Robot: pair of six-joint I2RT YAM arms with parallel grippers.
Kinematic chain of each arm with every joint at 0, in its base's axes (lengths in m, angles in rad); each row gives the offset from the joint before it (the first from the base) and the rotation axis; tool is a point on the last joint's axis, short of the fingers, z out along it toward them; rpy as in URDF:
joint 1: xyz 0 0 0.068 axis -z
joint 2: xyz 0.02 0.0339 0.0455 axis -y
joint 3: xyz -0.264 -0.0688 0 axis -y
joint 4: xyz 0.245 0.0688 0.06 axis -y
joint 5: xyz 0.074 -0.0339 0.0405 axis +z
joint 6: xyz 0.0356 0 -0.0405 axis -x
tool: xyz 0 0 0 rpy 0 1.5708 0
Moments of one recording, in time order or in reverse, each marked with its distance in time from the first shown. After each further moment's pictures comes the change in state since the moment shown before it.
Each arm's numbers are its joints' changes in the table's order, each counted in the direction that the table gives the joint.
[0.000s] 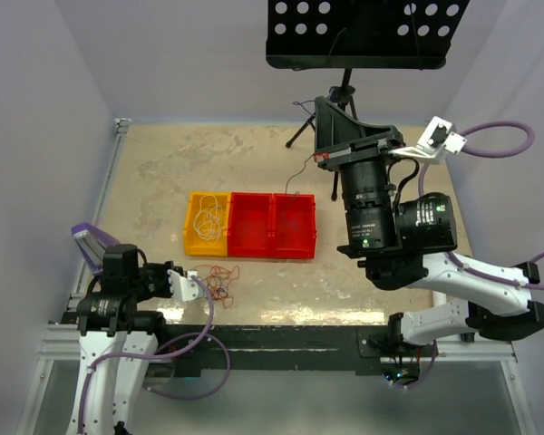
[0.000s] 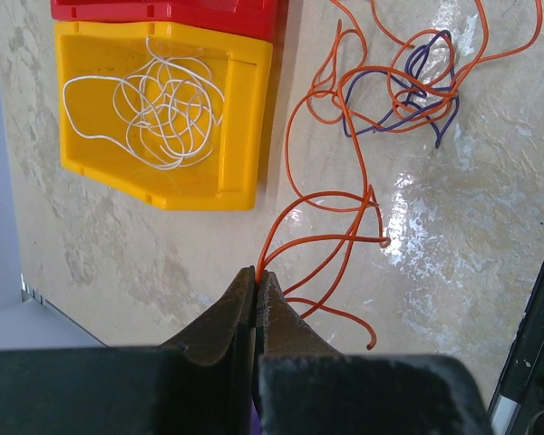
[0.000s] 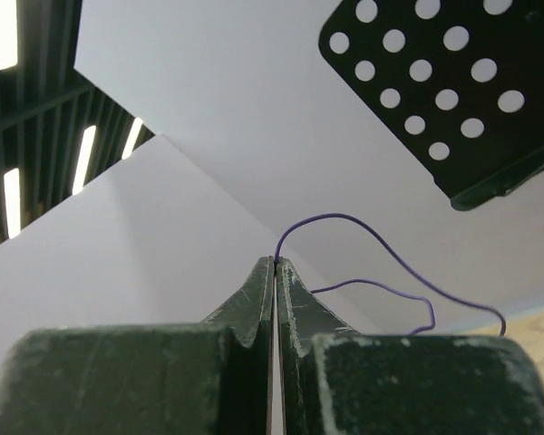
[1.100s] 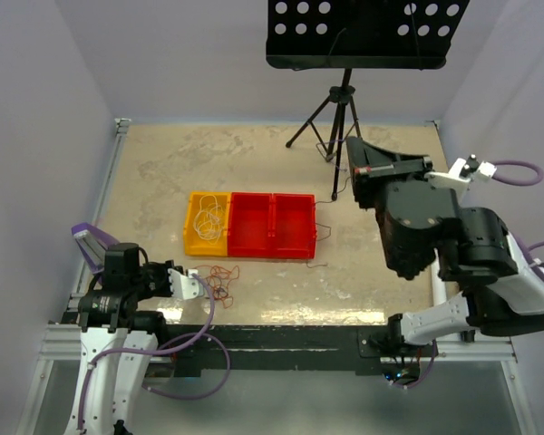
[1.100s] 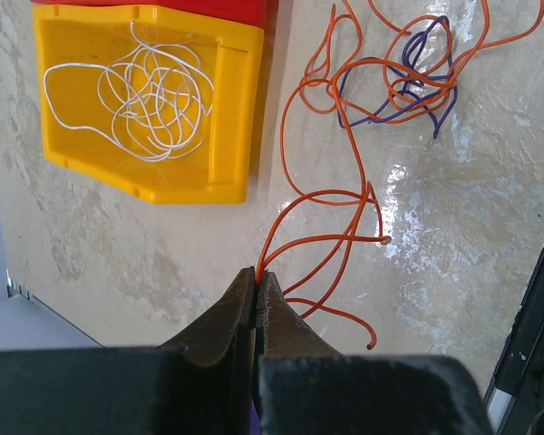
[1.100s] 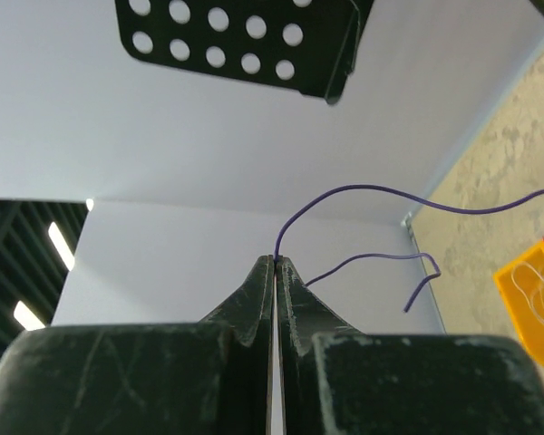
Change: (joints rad) left arm 0.000 -0.022 -0.006 0.000 0.022 -0.001; right arm -0.063 -0.053 0.515 -1.725 -0.425 -1.630
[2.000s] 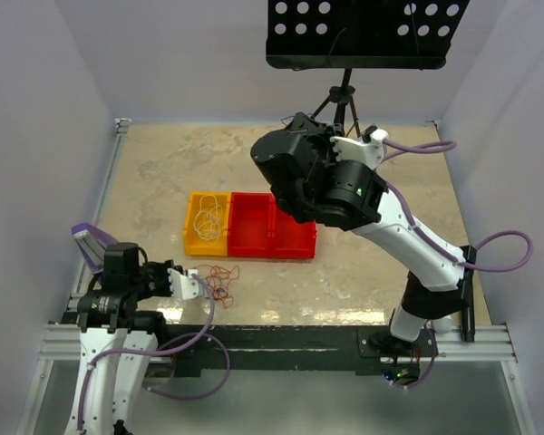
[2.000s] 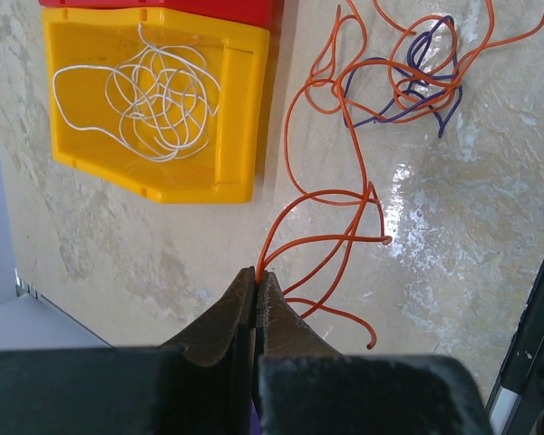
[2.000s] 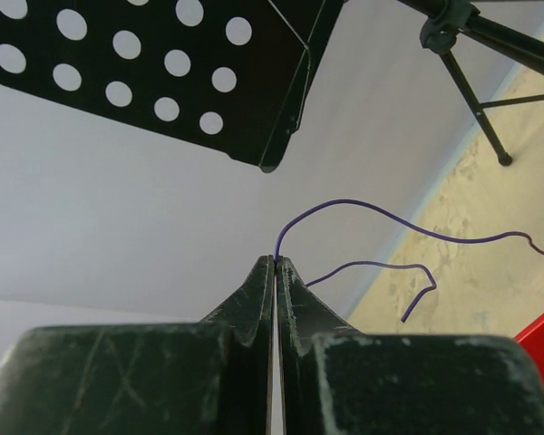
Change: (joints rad) left arm 0.000 0.000 0.010 0.000 0.000 -0.008; right arm 0.268 -0.413 0.225 -0.074 0.002 -0.028
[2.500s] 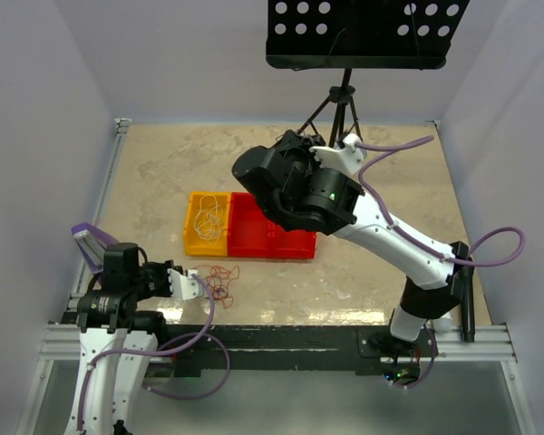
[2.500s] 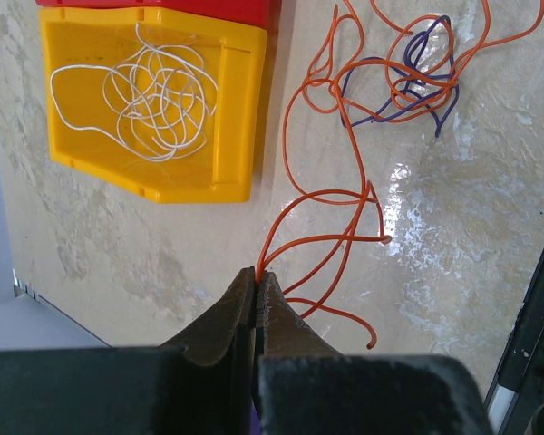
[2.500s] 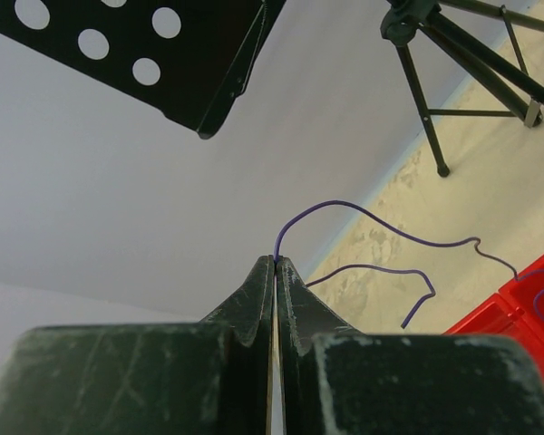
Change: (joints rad) left arm 0.000 0.000 0.001 -0.007 0.000 0.000; right arm -0.009 -0.002 -0.141 0.003 0.001 0.049
